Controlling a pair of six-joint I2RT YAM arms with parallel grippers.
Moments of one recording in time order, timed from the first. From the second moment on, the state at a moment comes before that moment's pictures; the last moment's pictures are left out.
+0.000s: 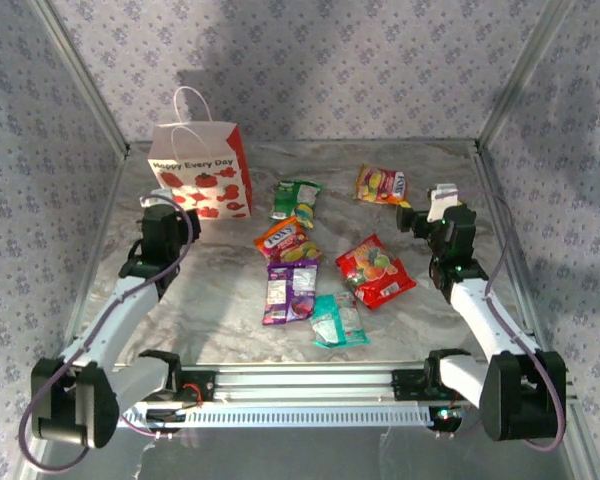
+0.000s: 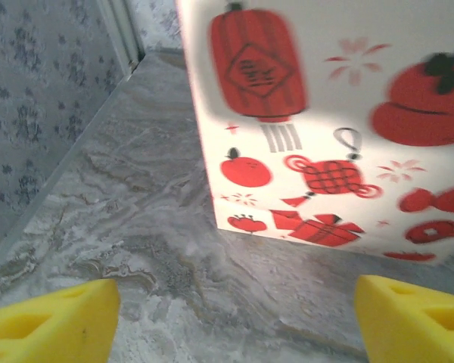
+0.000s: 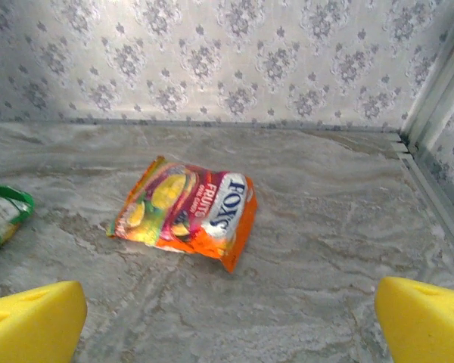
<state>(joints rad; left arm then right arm) -0.22 1.03 0.69 -0.16 -0.40 -0.22 0.06 1.07 0.59 0.19 0.02 -0.02</state>
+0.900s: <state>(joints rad) -0.50 1.25 1.36 -0.69 -0.62 -0.46 0.35 1.14 0.84 -0.16 0.03 -0.04</state>
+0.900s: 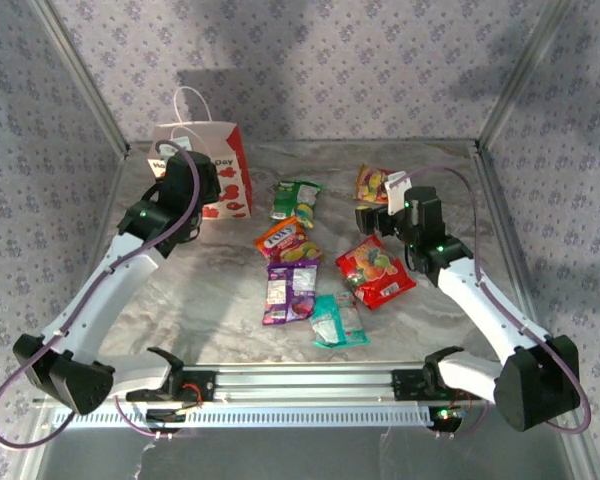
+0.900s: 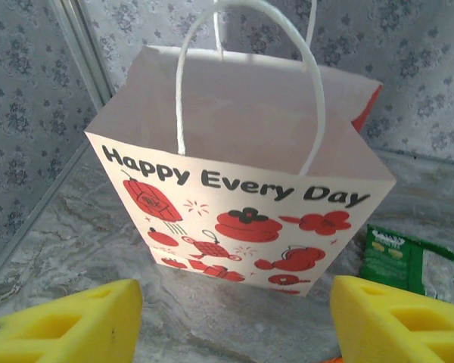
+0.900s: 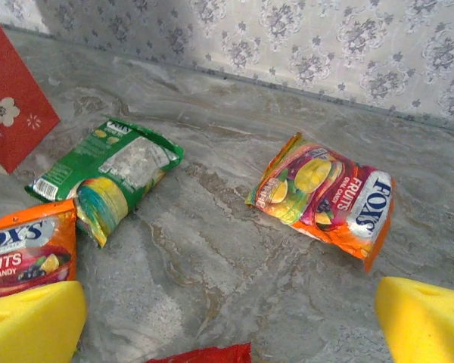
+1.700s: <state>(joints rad) -0.44 1.69 1.82 -0.89 -0.67 -0.55 0.38 1.16 0.86 -0.22 0.13 -0.05</state>
